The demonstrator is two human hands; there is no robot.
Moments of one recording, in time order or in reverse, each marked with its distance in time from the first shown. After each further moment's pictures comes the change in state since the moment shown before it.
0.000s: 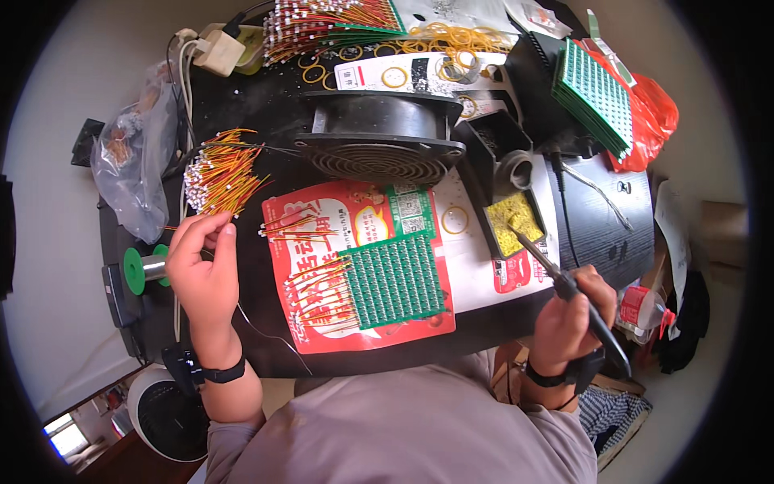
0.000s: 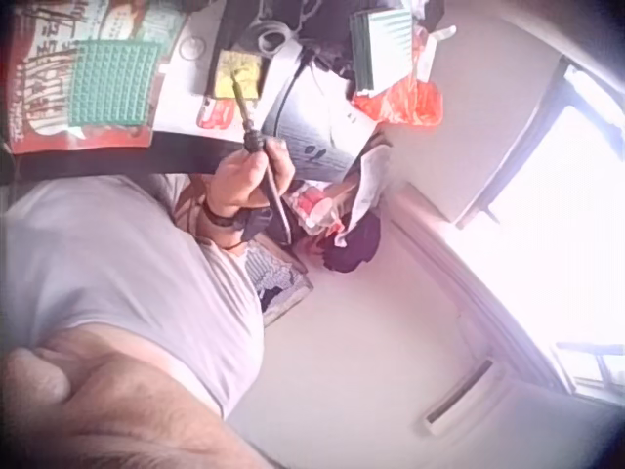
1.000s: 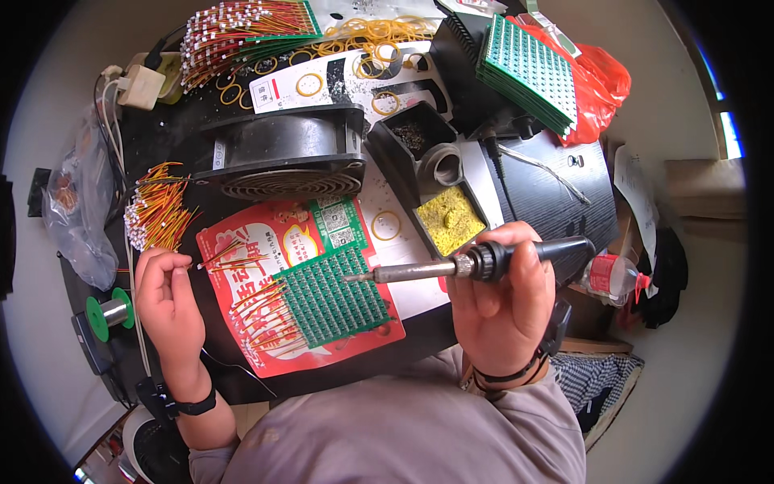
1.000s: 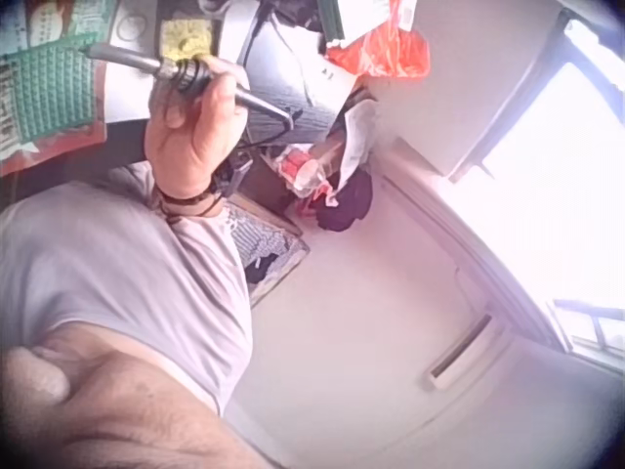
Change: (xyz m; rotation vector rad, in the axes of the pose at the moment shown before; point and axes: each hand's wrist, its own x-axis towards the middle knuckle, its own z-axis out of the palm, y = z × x) left_hand -0.003 0.002 0.013 -0.079 -0.214 -0.004; right_hand 0.030 -0.041 0.053 0.782 -0.124 0.615
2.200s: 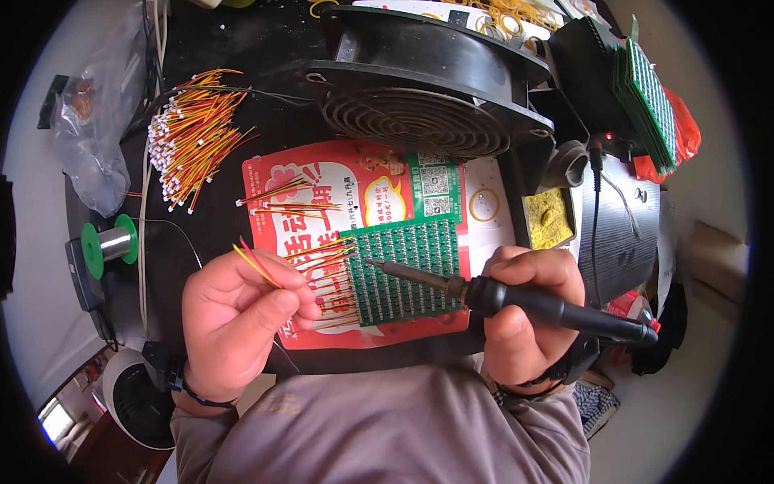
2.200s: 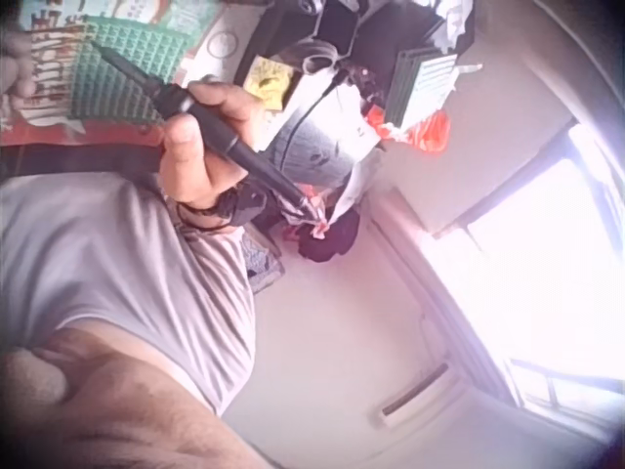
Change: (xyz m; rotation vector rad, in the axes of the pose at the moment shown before) left_hand -0.037 0.051 0.003 -1.096 -0.270 -0.571; right_hand -0.014 0.039 0.021 -0.657 -0.222 -0.090
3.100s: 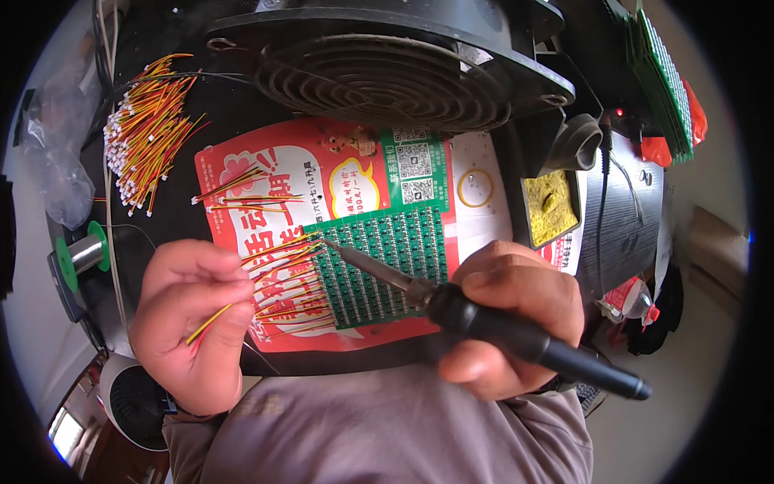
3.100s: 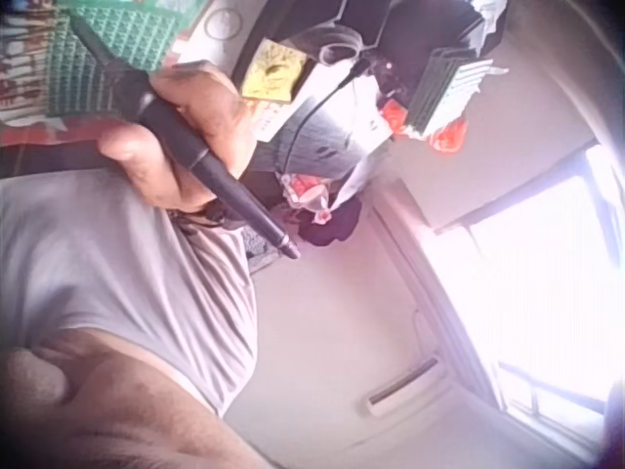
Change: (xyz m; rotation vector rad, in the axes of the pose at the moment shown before) left_hand 0.010 0.005 -0.009 0.710 -0.091 0.452; right_hand 0.006 0.017 -0.008 0.004 -0.076 -0.188
